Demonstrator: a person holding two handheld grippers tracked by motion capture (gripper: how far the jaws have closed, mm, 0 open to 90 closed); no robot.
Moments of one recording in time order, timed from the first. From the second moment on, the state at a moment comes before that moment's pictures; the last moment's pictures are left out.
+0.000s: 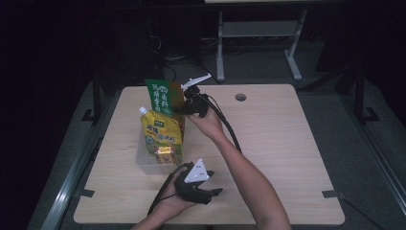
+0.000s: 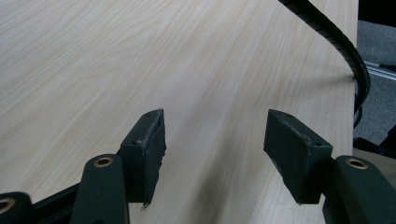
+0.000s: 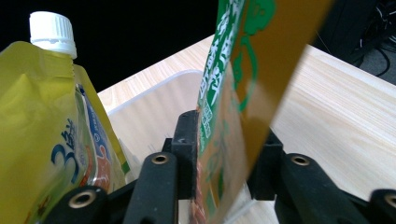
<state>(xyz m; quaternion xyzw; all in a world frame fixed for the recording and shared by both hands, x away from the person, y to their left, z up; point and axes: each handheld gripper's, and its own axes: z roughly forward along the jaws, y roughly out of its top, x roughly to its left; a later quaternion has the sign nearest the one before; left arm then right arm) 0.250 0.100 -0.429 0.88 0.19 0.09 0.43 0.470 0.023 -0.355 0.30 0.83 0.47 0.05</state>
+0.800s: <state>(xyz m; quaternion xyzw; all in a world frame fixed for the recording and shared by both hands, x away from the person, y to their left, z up) 0.254 0.102 -0.430 0.88 0.20 0.09 0.43 0.447 -0.048 -0.343 0.33 0.82 0.47 0.05</state>
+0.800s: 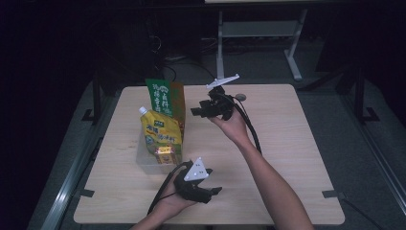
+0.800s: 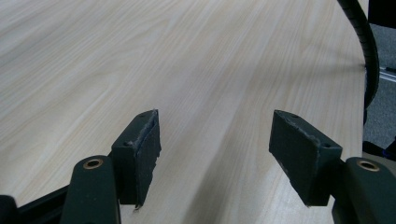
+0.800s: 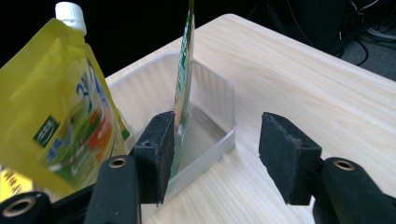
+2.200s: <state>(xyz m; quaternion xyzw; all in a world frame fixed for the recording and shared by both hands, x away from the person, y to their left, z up) 0.256 0.103 -0.430 0.88 0.20 0.10 0.43 0.394 -0.143 -0.346 0.36 0.80 0.47 0.05</state>
